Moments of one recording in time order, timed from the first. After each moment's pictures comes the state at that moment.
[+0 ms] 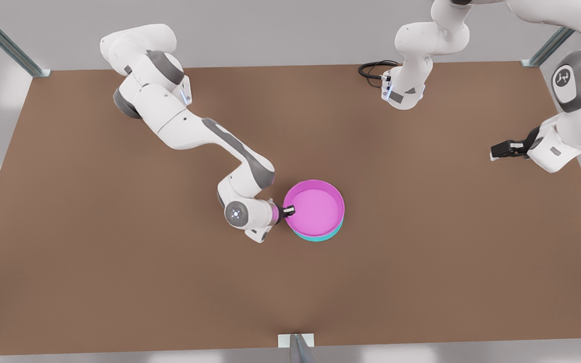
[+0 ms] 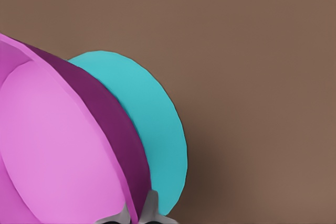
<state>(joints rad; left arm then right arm) 0.00 0.12 0.09 -1.45 -0.01 1.37 0.08 0.29 0.98 0.48 -1.23 0.12 2.17 0.29</state>
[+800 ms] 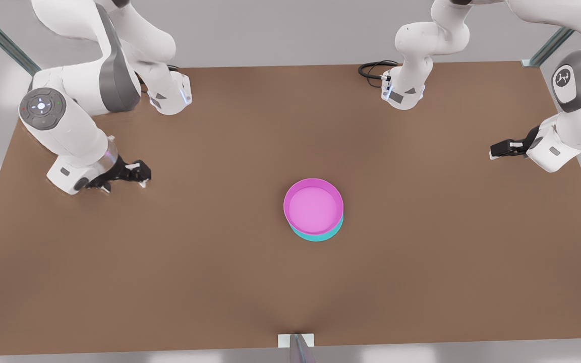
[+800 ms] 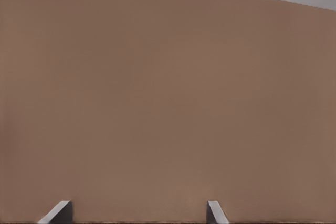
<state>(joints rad) 0.00 0.12 0.09 -1.45 -0.01 1.36 0.08 -0.18 0.13 0.43 -1.48 -0.08 1.60 0.09</state>
